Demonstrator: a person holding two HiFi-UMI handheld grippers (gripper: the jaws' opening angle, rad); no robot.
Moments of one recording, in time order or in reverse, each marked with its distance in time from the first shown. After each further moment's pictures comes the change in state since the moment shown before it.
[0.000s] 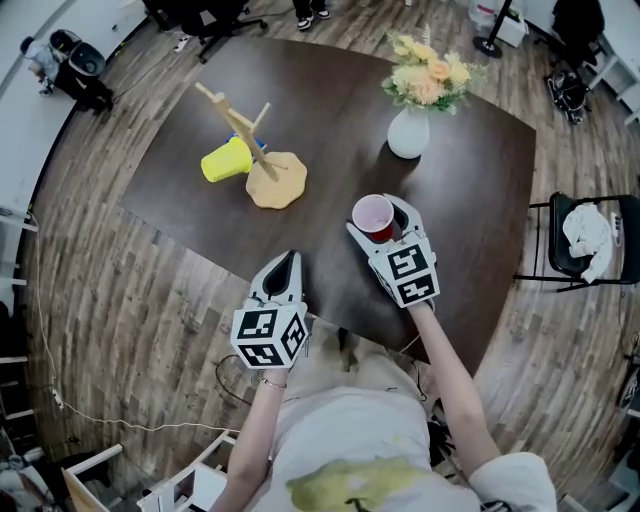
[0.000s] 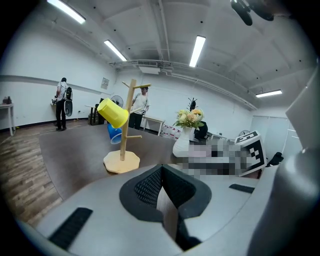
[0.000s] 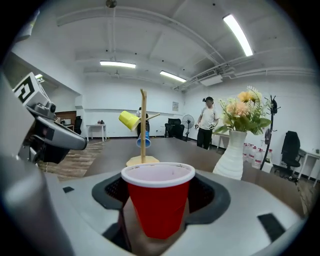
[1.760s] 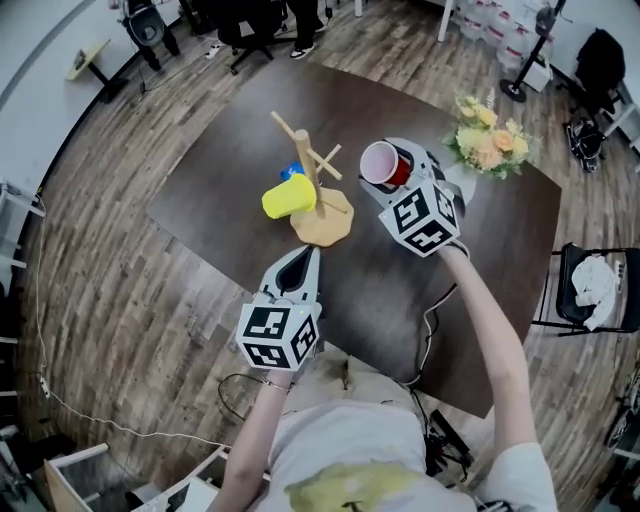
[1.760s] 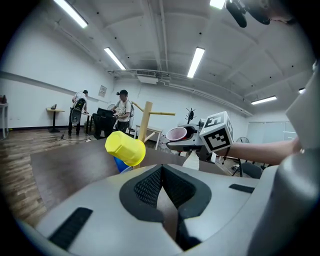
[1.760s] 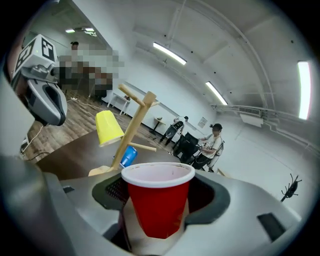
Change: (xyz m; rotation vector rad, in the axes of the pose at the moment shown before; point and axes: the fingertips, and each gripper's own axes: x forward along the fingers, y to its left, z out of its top) left arm 0.014 0.061 0.094 0.013 -0.109 -0.051; right arm 0.125 -0.022 0.165 -0.605 0.014 0.058
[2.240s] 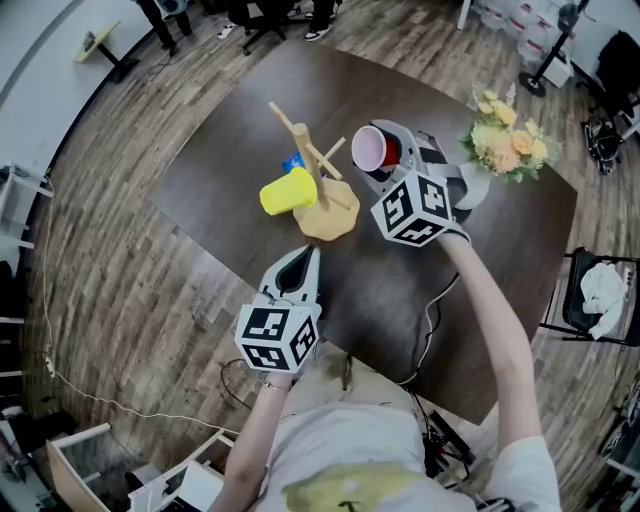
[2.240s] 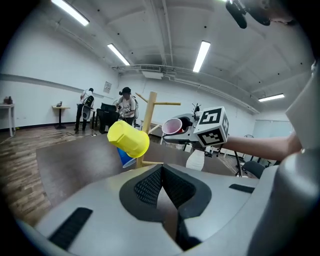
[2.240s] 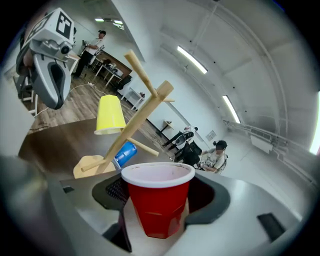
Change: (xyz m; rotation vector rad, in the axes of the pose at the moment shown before) left arm 0.009 0.007 -0.017 -0.025 0.057 0.064; right arm 0.035 0.003 0.011 -0.244 -0.042 0.022
